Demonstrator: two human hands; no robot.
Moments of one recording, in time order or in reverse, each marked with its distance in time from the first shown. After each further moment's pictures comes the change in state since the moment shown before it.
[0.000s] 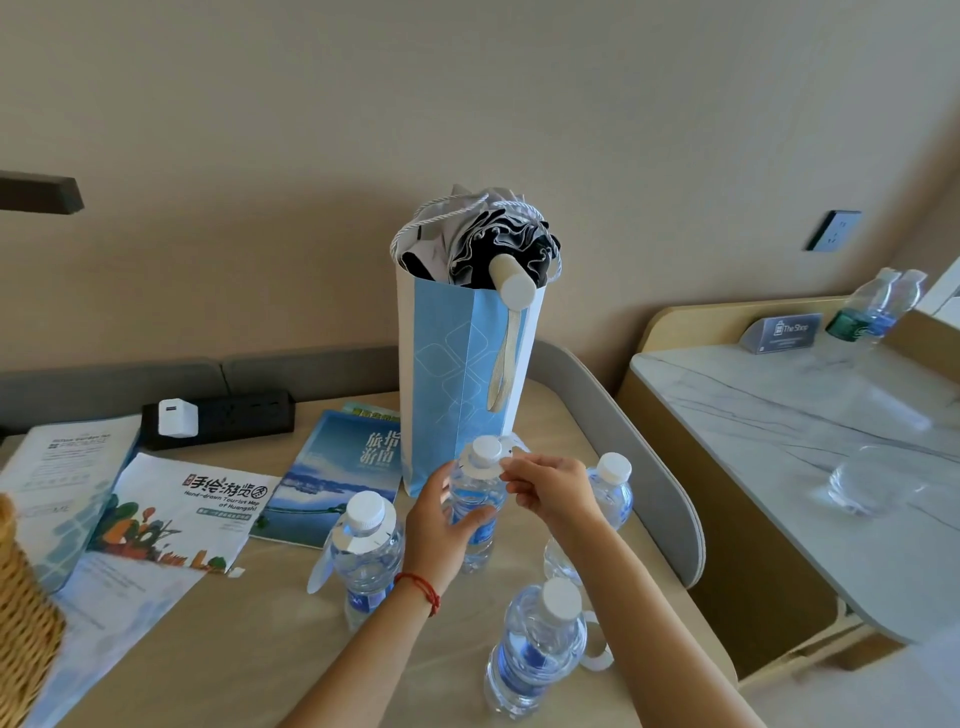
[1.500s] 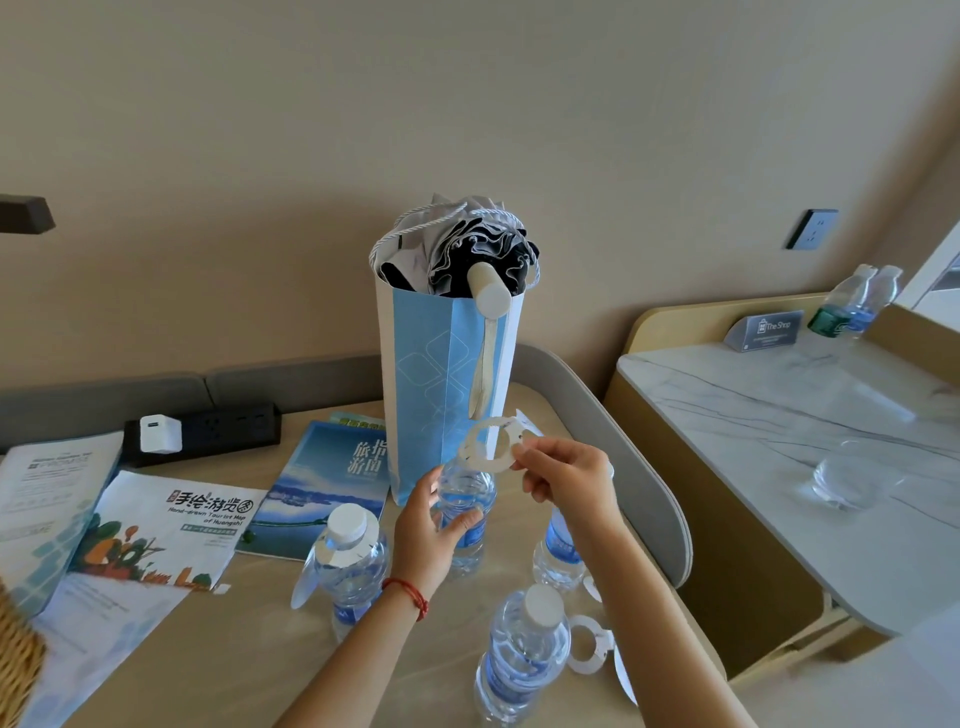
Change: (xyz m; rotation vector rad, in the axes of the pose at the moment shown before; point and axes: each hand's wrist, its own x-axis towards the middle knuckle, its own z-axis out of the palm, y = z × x) left_hand 0.003 0.004 0.002 0.099 0.021 0.038; right_hand -0.030 -0.029 -0.016 -0.053 0.040 -0.298
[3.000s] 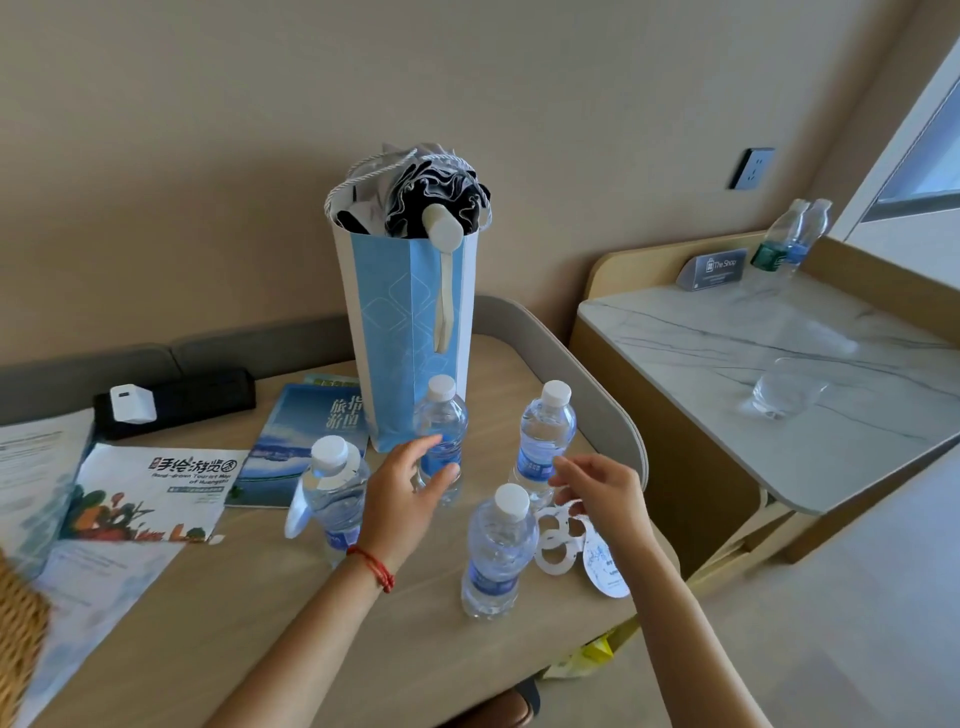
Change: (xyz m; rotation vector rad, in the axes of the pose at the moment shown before) left_hand -0.056 0.039 -0.029 0.081 -0.107 0.148; right_hand -0.074 0.054 -0.067 -0.201 0.180 0.128
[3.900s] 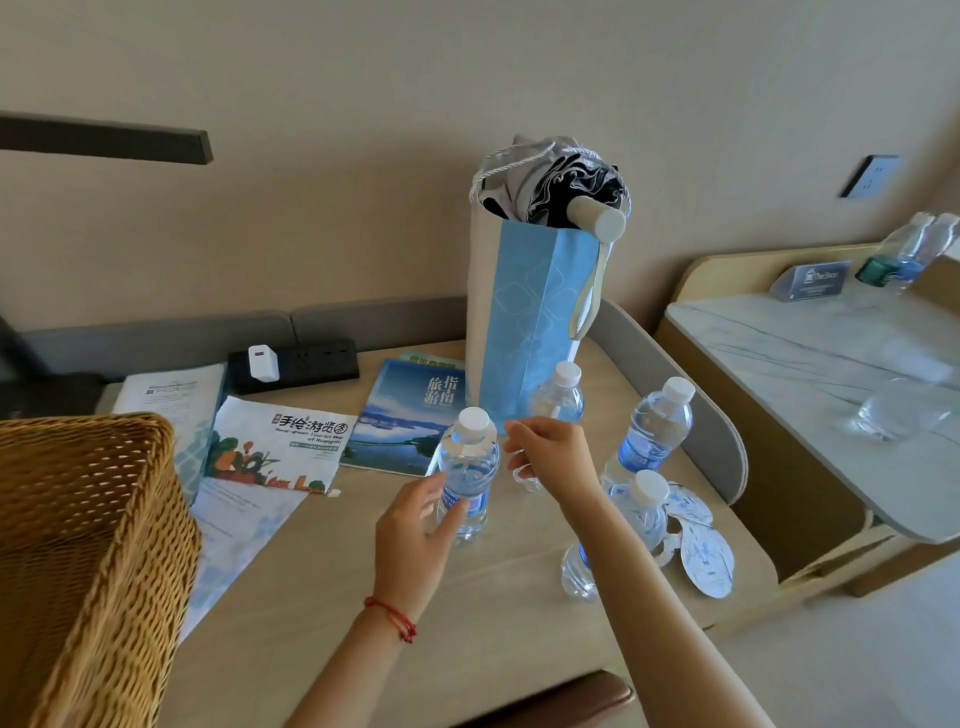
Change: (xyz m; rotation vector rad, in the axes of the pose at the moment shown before) left_hand -0.064 -0.049 -0.095 -0.028 0.231 -0.079; right_hand -0.032 -0.055 0.161 -0.071 -0.219 -0.058
